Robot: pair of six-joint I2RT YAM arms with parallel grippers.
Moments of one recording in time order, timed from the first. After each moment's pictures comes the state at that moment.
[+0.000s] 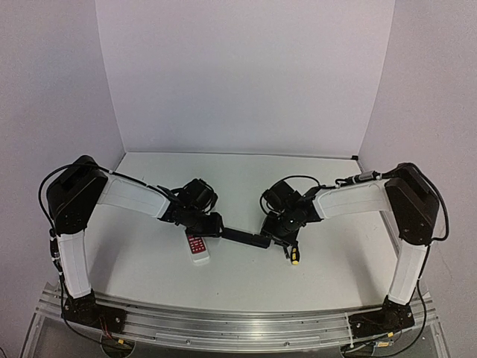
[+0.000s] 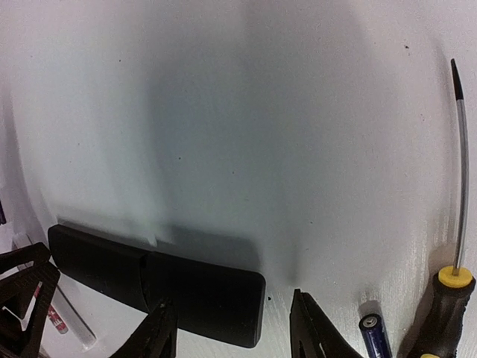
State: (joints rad) left arm -0.81 1.94 1.13 -0.15 0.08 -0.64; right arm 0.82 1.91 1.17 -0.40 0.03 1.16
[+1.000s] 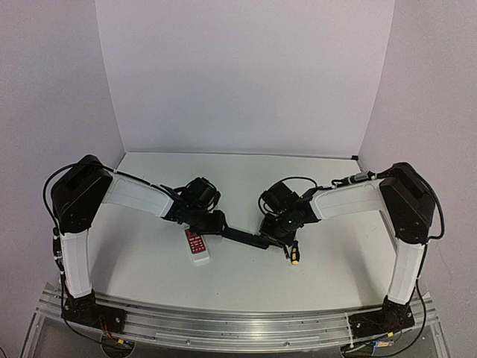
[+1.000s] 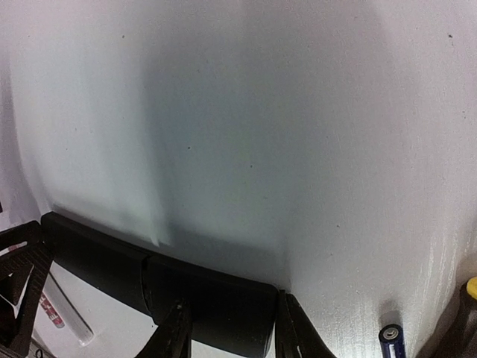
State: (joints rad) left arm -0.81 1.98 1.17 -0.12 0.08 -0.65; right arm 0.81 1.94 1.18 -0.38 -0.02 1.13
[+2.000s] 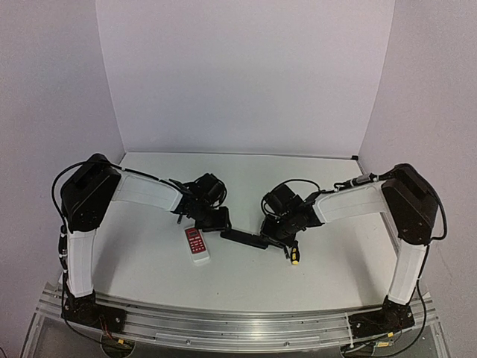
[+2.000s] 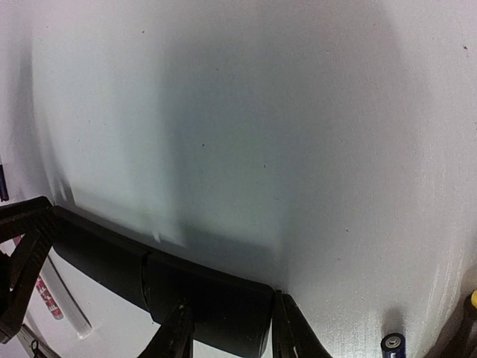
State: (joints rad) left arm -0.82 2.05 1.30 -0.24 0.07 -0.69; right arm 0.81 1.92 1.13 -0.30 -0.03 1.09
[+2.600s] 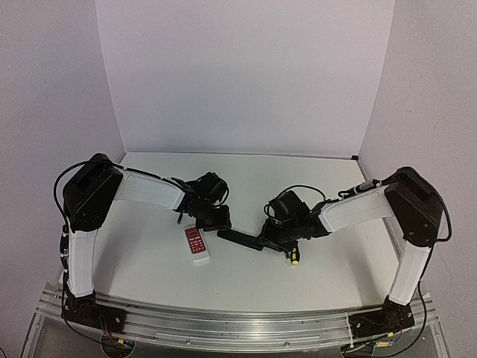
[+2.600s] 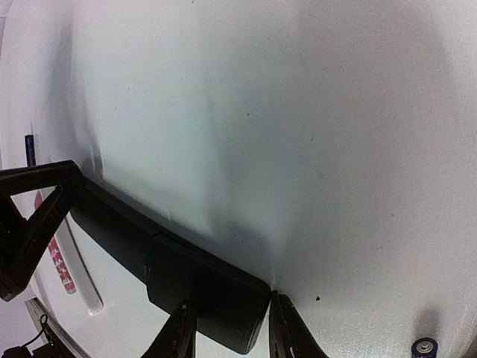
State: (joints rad) left arm -0.82 2.07 1.34 -0.29 0.05 -0.73; right arm 0.82 1.87 0.99 -0.07 -0.09 1.06
